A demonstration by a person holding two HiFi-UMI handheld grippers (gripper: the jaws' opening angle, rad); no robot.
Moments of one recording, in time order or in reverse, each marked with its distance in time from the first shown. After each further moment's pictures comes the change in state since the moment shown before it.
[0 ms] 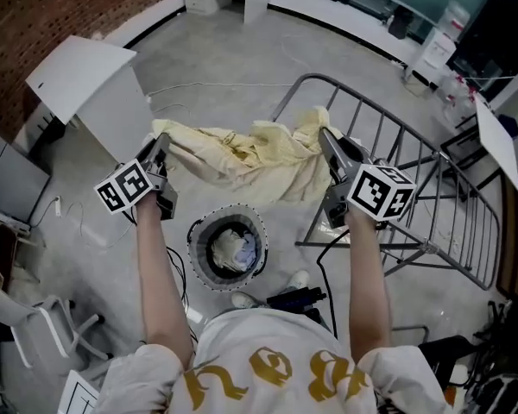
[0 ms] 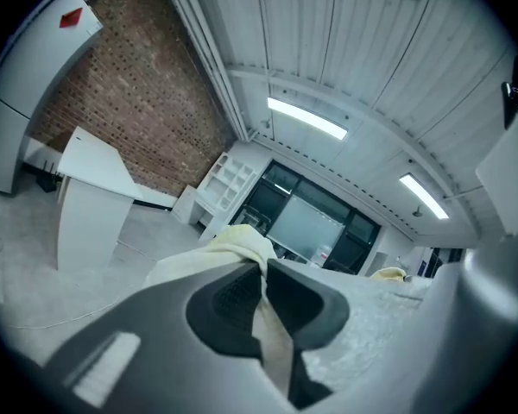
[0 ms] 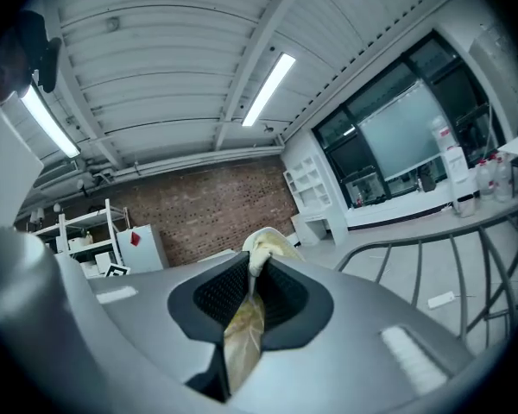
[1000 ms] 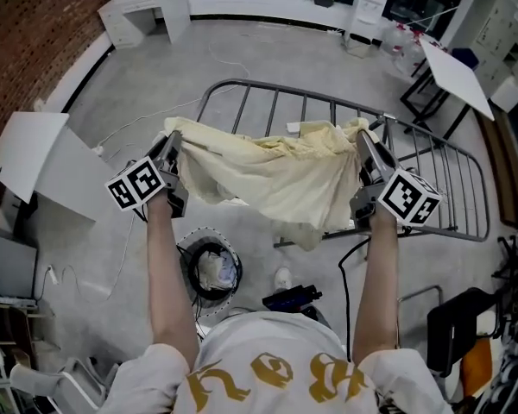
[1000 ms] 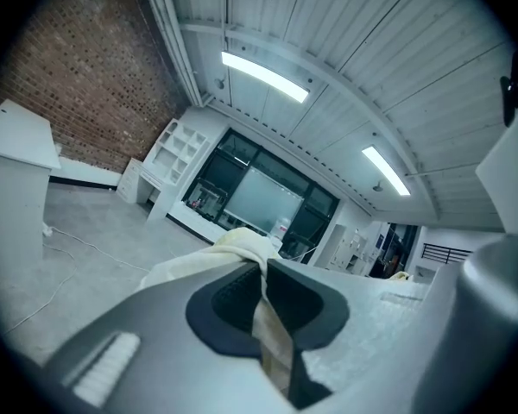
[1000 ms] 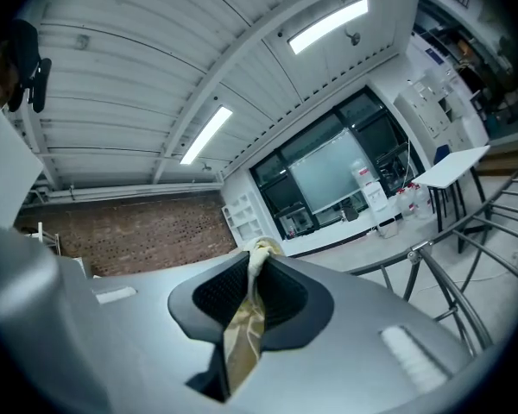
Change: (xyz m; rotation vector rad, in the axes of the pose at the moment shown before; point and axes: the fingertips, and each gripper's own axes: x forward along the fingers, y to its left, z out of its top) left arm 0.197 -0.220 -0.091 0.095 0.181 -0.266; right arm -0.218 -0.226 0.080 0.106 -0.254 -0.398
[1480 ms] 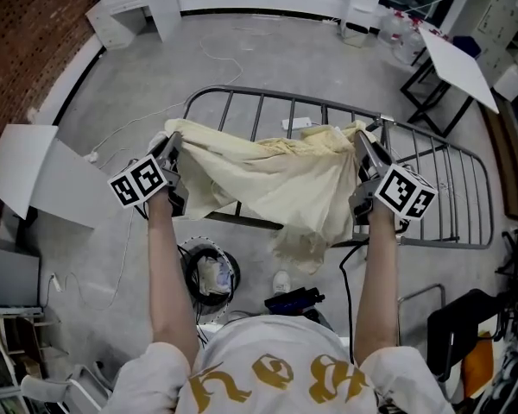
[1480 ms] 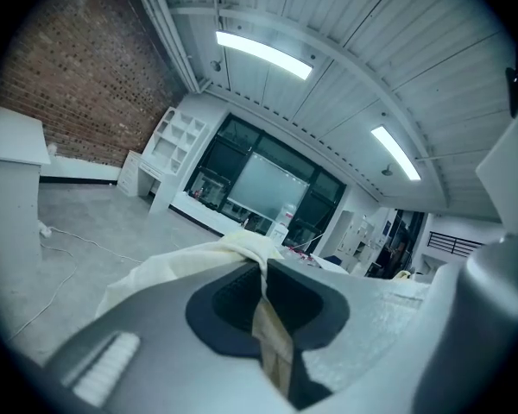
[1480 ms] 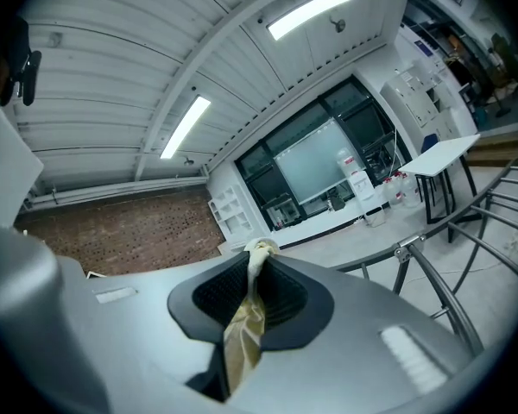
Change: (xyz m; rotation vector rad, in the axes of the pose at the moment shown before) left arm 0.097 0.001 -0.029 0.023 0.089 0.040; right arm 0.044 -0.100 -0.004 0.049 0.055 -0.069
